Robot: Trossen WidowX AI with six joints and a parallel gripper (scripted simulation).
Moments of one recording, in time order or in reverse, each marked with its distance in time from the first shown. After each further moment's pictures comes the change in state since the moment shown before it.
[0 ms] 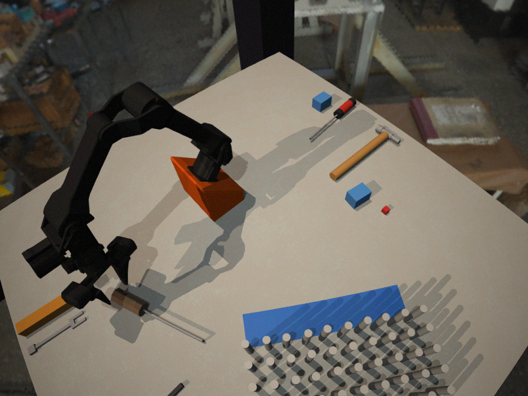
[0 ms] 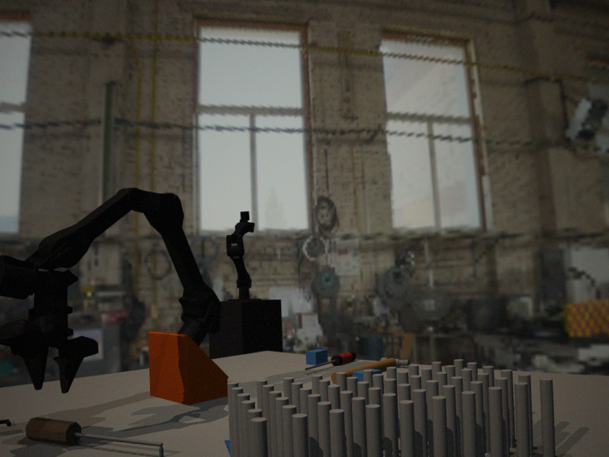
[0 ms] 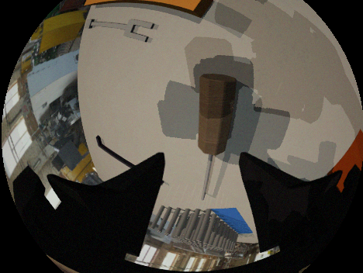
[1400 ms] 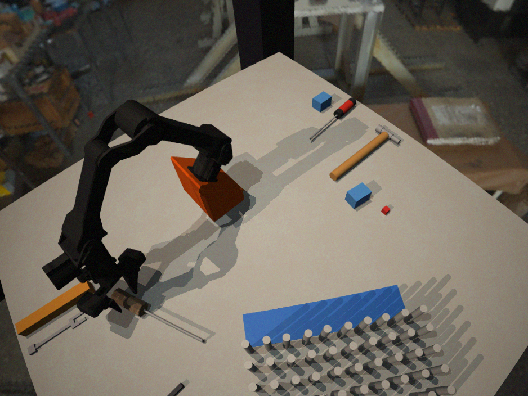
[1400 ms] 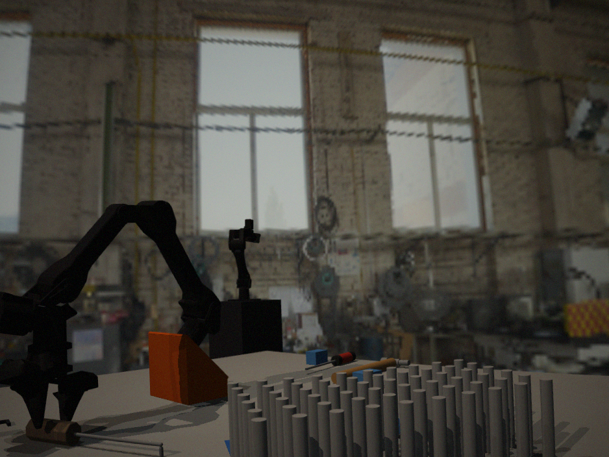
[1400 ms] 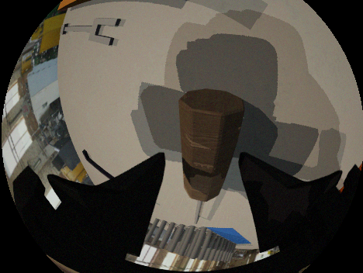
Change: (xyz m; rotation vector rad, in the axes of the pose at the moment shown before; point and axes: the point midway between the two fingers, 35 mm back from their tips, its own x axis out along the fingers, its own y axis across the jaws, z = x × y) arm 0.058 -0.015 0.016 0.000 0.001 0.002
